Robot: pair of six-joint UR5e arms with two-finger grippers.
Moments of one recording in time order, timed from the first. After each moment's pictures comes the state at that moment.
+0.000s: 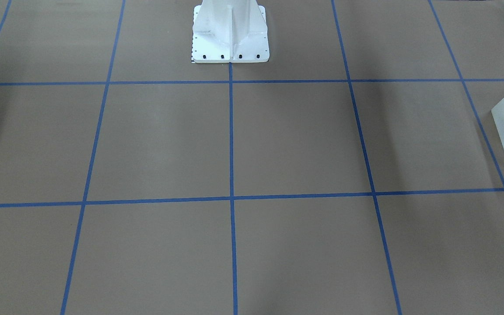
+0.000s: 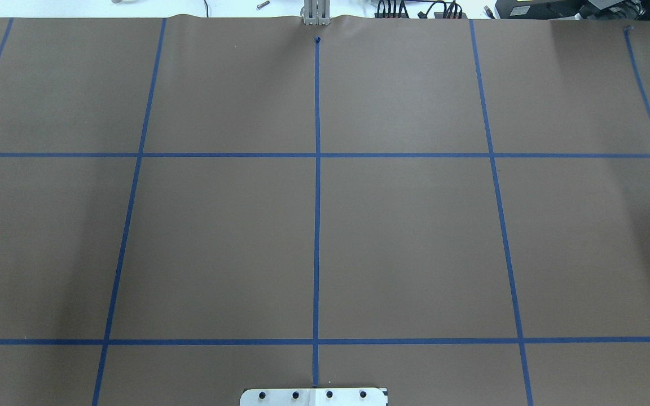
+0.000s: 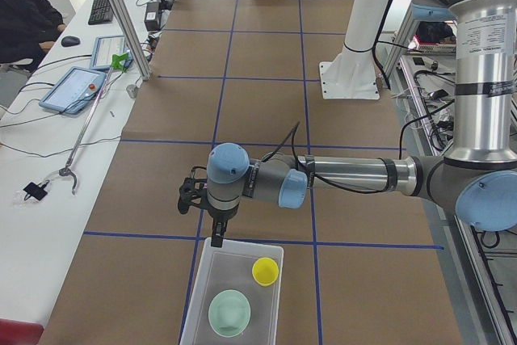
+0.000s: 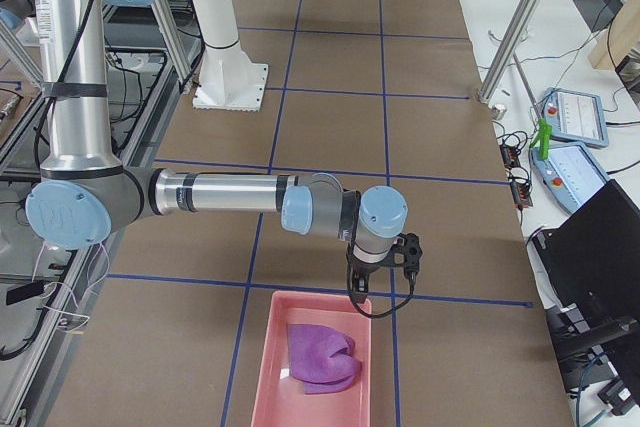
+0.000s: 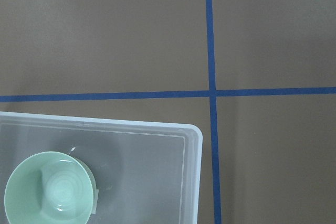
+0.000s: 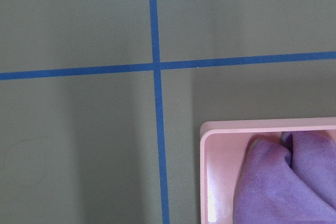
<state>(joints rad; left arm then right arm) -1.59 -1.49 -1.68 -1.78 -2.32 -0.09 1.60 -1.56 1.60 -1.70 2.37 -0.01</state>
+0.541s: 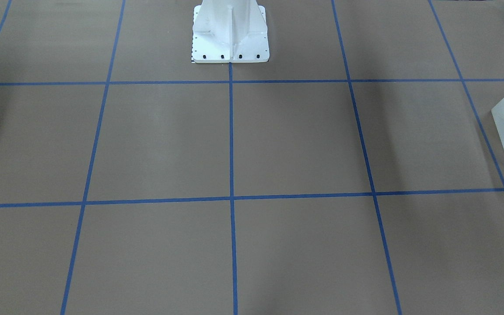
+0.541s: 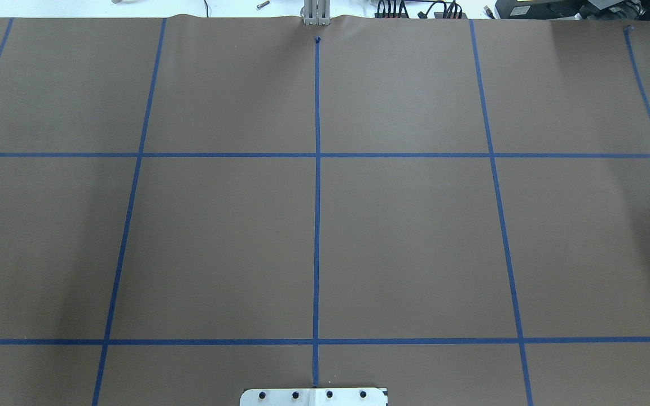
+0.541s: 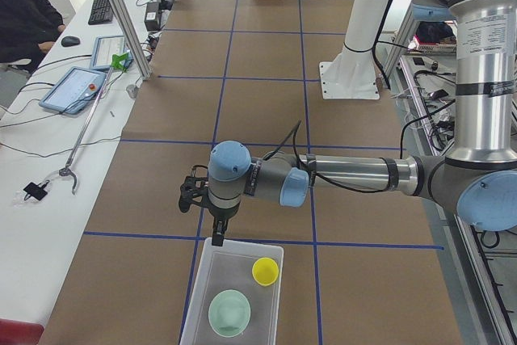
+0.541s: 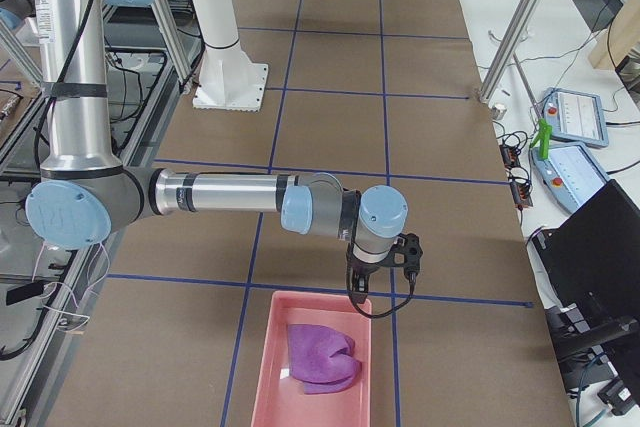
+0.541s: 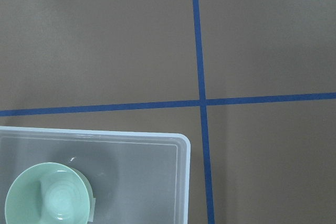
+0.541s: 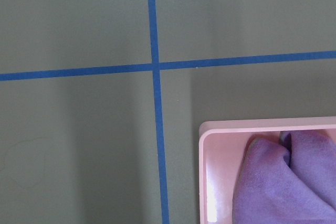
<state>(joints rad) -1.59 -1.48 -1.68 -1.77 -2.31 -0.09 1.60 -1.56 1.60 -1.70 2.36 -0.01</state>
